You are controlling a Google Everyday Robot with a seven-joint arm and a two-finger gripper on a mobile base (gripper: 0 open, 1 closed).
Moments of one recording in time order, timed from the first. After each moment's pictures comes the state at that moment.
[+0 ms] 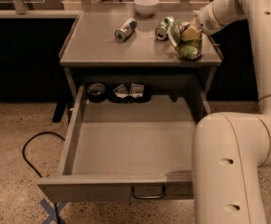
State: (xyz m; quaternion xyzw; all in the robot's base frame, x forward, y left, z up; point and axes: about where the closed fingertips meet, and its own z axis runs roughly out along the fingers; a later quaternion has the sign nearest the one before) arm 0.814 -0.192 0.890 -0.48 0.78 0.09 0.39
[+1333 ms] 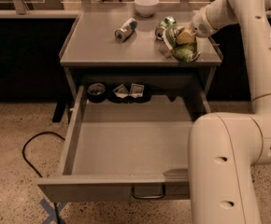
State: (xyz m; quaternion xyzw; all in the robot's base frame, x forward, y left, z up) arm 0.822 -0.178 0.873 -0.48 0.78 0.10 0.38
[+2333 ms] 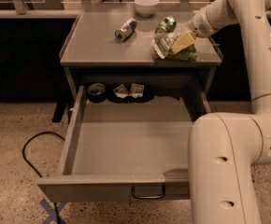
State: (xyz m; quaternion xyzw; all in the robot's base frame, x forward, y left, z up) arm 0.822 -0.178 0.873 -0.48 0.78 0.10 0.38
